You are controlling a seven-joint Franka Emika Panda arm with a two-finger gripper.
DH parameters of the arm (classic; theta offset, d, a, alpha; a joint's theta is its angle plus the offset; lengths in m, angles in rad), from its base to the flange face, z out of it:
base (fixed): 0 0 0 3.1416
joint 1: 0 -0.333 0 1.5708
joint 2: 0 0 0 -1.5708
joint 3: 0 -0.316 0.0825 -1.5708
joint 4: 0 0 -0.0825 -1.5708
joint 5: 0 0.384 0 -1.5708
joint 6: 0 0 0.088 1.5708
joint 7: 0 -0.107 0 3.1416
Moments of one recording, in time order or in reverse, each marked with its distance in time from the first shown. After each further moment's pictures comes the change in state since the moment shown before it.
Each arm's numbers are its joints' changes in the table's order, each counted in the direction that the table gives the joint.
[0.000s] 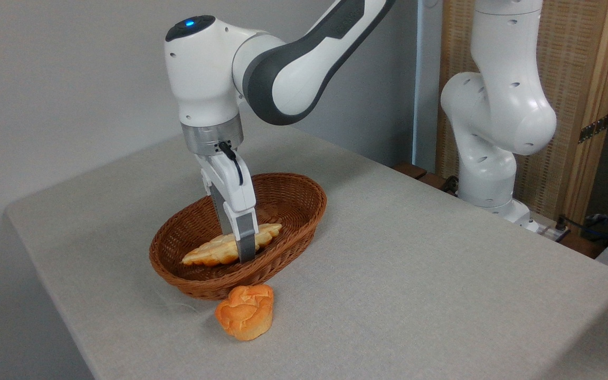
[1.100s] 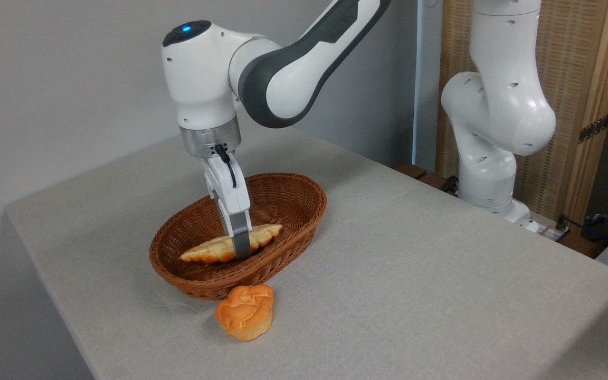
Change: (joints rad) arm 0.018 0.014 0.000 0.002 0.000 -0.001 -0.046
